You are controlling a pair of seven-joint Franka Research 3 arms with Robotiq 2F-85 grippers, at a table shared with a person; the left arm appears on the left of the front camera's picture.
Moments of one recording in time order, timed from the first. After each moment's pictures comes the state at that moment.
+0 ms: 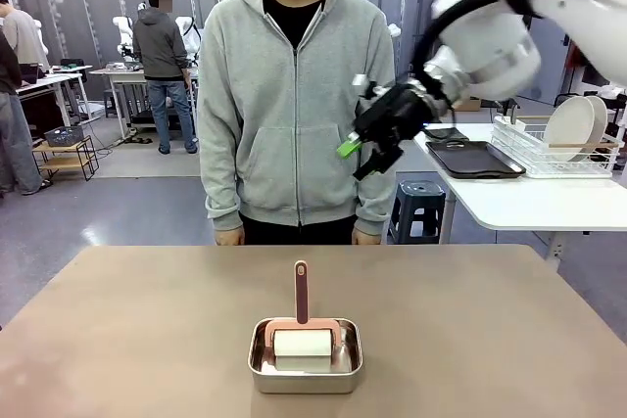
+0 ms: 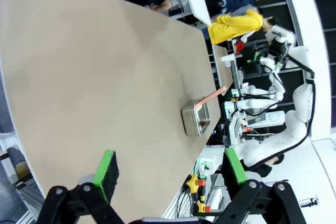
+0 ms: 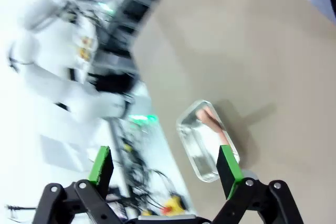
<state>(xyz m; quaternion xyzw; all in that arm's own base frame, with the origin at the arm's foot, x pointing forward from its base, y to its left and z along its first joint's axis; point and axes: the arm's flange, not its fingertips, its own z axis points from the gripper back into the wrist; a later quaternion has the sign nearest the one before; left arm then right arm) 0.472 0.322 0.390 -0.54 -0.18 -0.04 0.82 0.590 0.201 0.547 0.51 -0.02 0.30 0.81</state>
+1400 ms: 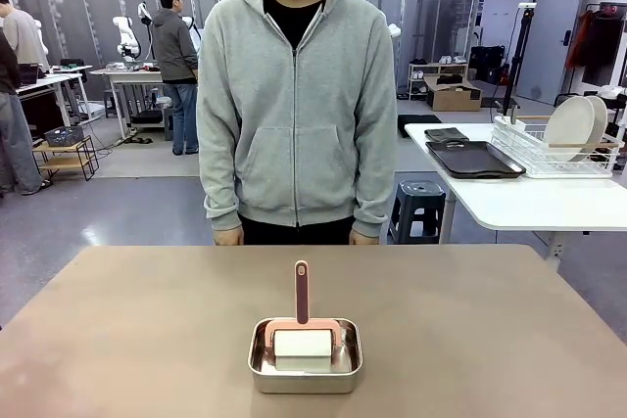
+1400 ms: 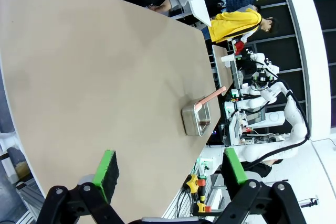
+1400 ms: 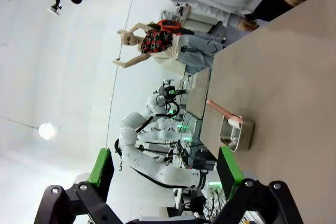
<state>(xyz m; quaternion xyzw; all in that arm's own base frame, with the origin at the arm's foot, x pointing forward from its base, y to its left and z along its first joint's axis) 0.471 0.322 0.390 -0.54 -0.18 -0.04 0.82 0.397 -0.240 0.463 0.70 -0.18 -0.06 0.69</state>
